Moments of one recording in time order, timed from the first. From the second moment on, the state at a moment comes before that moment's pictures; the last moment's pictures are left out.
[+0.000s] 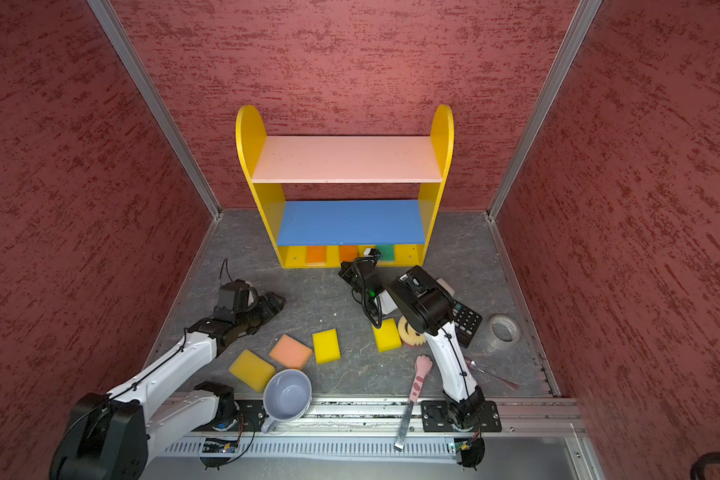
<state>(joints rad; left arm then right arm) -0.19 1.04 0.44 -0.23 0.16 -0.85 0.62 2.26 1.07 0.90 0.05 1.20</state>
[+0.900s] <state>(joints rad) -0.18 1.04 0.43 -0.22 0.18 -0.85 0.64 2.16 0.91 0.89 0.03 1.14</state>
